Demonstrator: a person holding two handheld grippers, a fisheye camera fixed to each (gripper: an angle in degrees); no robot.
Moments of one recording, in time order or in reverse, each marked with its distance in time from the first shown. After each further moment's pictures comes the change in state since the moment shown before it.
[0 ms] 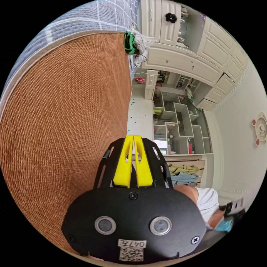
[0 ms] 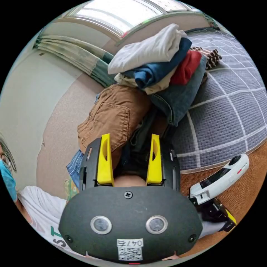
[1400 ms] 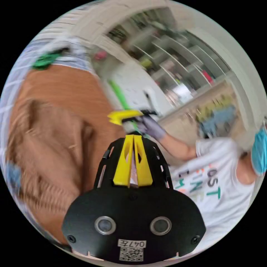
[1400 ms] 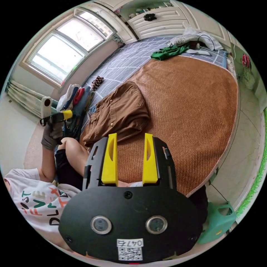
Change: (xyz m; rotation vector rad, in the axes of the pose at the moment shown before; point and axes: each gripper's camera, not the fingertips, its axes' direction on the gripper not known) left arm 0.300 0.152 0.049 0.025 -0.589 0.513; right arm 0.139 0.478 -0.368 0.375 0.454 0.440
